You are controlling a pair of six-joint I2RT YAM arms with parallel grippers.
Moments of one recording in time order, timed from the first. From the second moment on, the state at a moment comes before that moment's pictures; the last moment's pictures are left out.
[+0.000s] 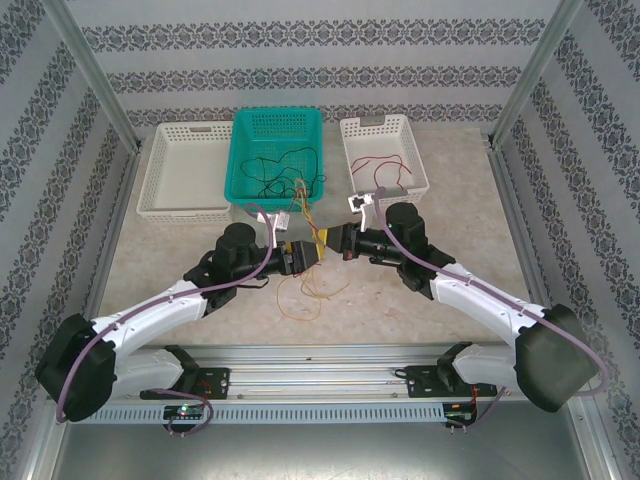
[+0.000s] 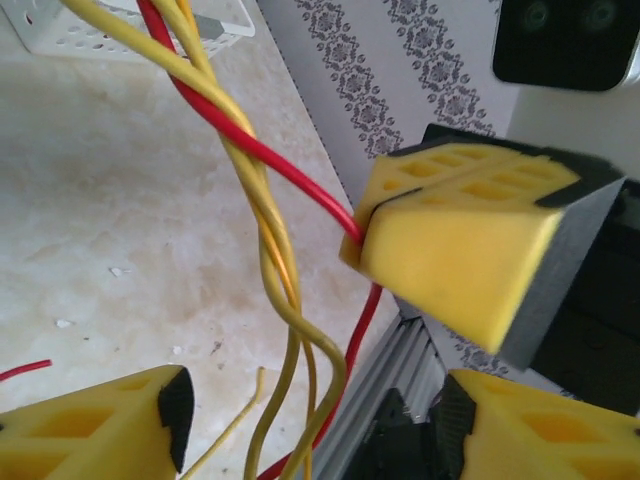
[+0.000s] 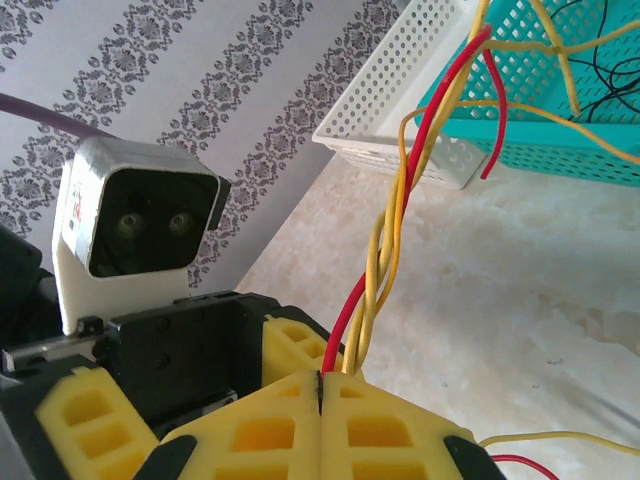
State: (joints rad) left arm -0.64 1.17 0.62 0.27 0.45 -0.83; right arm 0.58 1.23 0.71 0.26 -0.59 0.65
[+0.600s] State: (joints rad) left arm -0.64 1.16 0.62 0.26 0.39 -0.78; right arm 0.61 1.22 0.71 0.26 -0.58 0.68
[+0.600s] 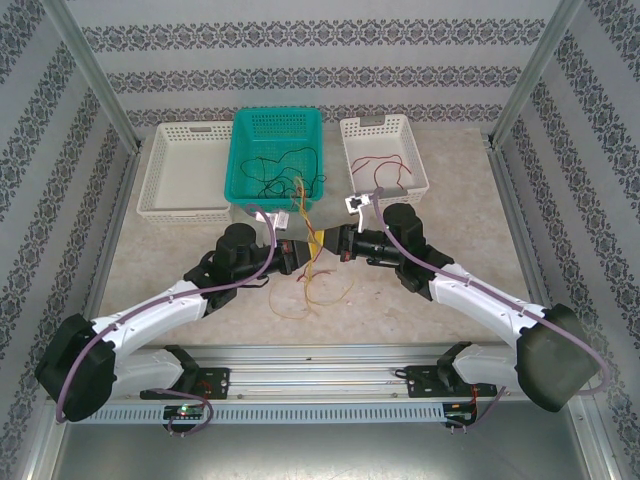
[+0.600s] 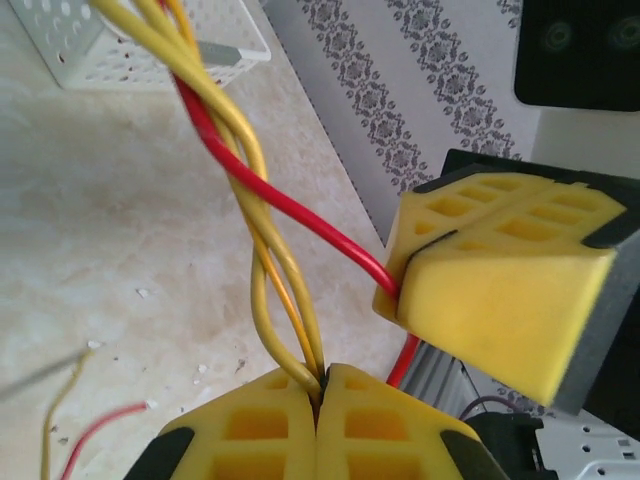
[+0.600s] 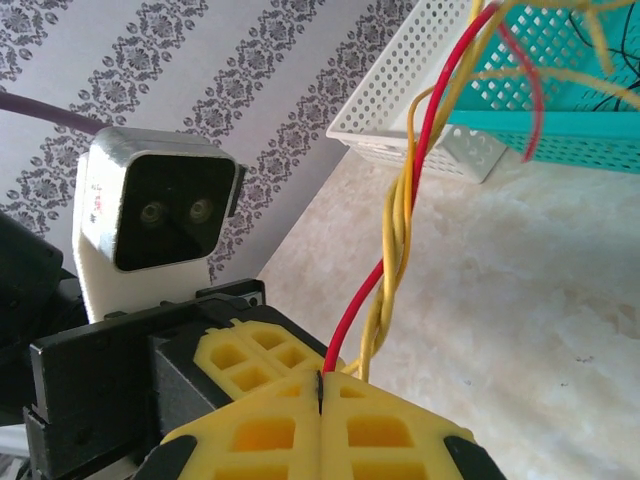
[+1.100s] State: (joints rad) left arm -0.59 0.97 0.62 -0.08 0.26 -0.66; right arm 0.22 0.93 0.65 0.18 -0.57 0.76
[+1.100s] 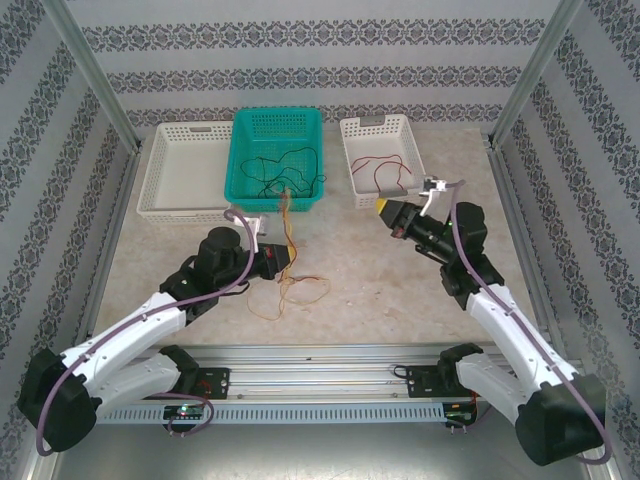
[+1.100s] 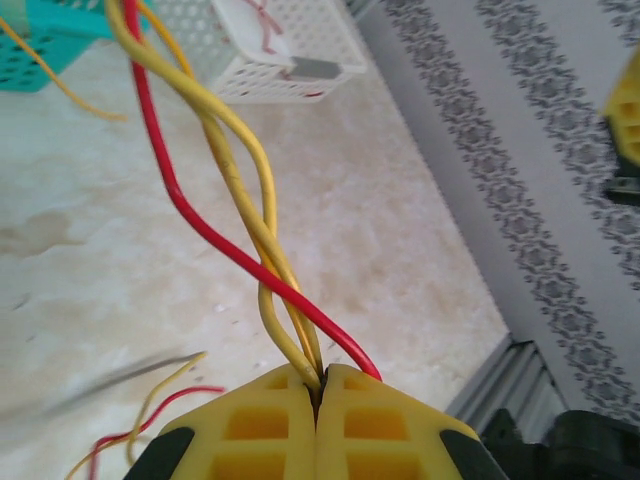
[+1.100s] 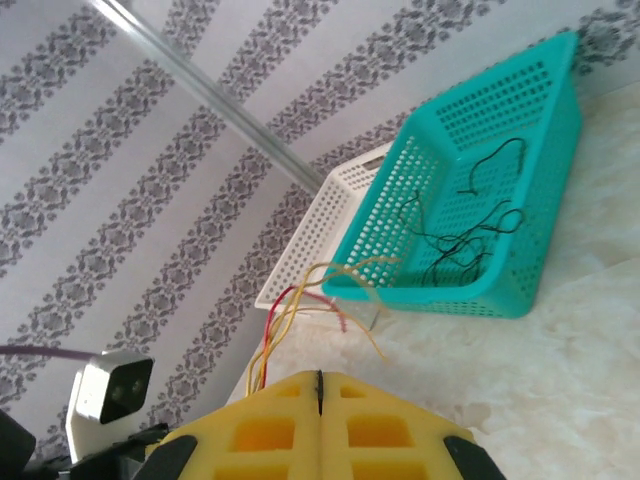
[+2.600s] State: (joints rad) left arm -0.57 1.13 0.69 -0.05 0.30 -0.79; right arm 0.69 1.39 0.72 0.34 -0.54 0.65
